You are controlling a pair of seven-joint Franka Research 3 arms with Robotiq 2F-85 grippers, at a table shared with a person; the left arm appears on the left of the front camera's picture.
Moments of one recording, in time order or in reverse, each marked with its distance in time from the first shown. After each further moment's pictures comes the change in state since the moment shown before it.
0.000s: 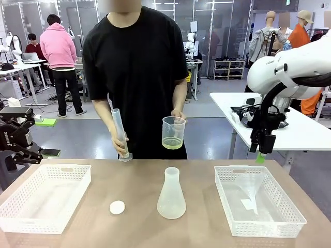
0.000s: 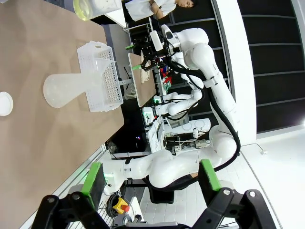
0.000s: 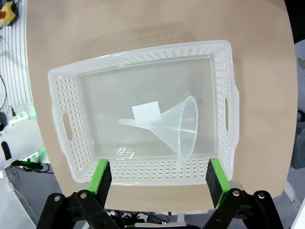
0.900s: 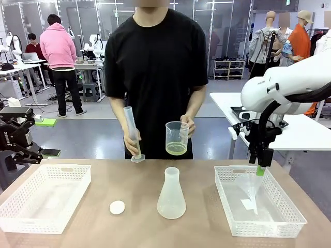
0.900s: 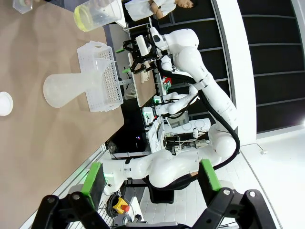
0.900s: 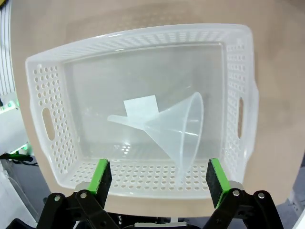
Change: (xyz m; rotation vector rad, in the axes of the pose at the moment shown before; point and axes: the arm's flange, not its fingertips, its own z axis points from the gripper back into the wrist) left arm 0.000 0.000 0.000 0.000 0.000 0.000; right arm -0.002 -0.004 -0.054 -0.003 0.081 0.036
